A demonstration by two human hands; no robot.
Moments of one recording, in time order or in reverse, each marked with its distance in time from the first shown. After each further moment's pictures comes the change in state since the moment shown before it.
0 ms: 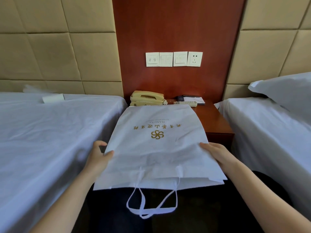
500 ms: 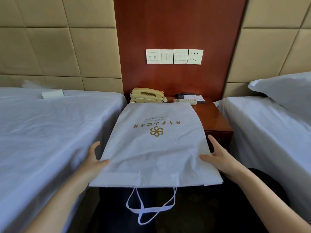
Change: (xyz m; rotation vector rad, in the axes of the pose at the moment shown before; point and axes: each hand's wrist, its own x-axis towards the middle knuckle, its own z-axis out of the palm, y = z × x) left_hand -0.025 -0.011 -0.020 -0.054 -0.166 -0.066; right_hand -0.024 0.010 -0.013 -0.352 -0.116 -0.124
